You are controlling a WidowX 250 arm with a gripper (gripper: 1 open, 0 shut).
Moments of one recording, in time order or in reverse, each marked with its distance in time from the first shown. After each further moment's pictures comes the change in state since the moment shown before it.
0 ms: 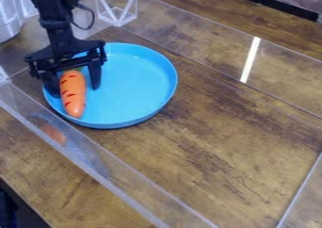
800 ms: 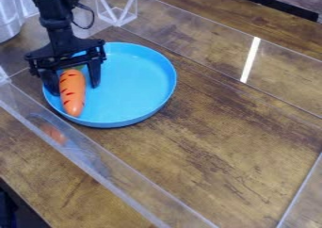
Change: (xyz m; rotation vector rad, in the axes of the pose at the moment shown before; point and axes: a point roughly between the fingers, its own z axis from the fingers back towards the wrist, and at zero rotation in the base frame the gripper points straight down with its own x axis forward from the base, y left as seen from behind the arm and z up) arm 0.004 0.001 0.000 0.009 -0.018 0.005
